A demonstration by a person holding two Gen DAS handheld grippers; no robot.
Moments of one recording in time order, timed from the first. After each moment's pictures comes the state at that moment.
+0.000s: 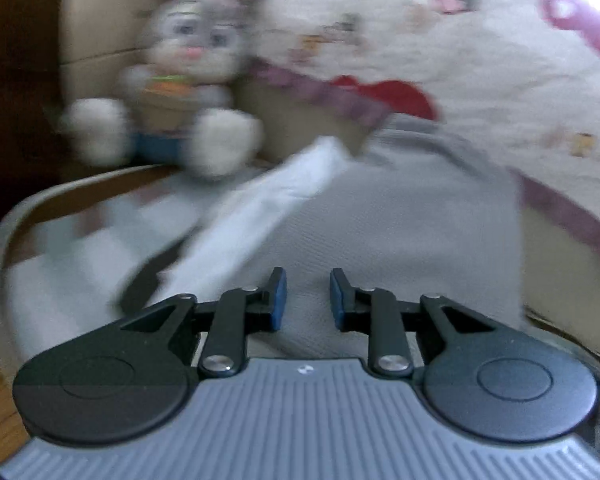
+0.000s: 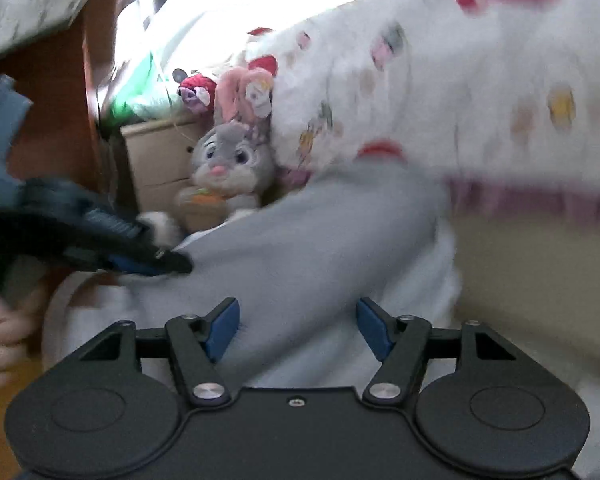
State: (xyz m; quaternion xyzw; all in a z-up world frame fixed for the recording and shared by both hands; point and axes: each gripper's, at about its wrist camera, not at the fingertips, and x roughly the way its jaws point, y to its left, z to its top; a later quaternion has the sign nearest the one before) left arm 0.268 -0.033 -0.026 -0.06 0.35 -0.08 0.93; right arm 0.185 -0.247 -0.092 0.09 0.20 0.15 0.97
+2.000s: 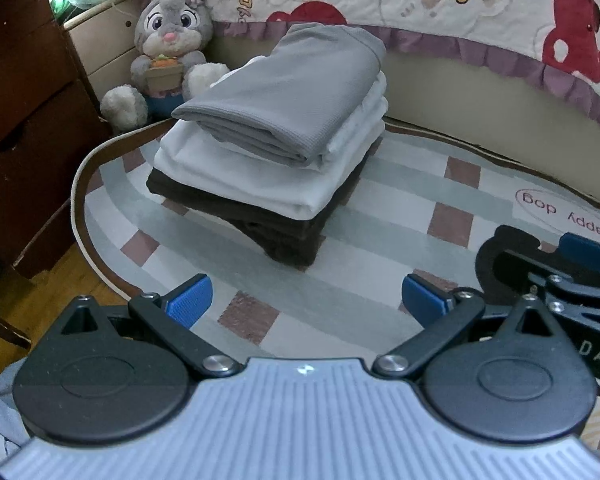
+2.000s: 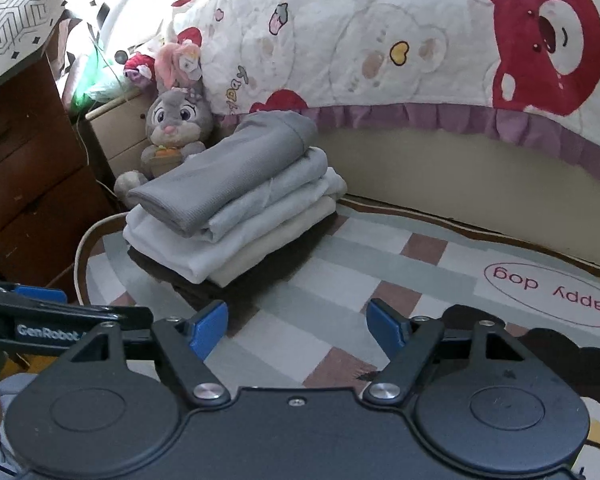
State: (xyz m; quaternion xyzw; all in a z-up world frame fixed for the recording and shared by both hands) left arm 0.050 -0.132 0.008 0.09 0.41 -0.08 0.90; right arm 0.018 -0.341 -0.037 0.11 0.31 0.06 0.94
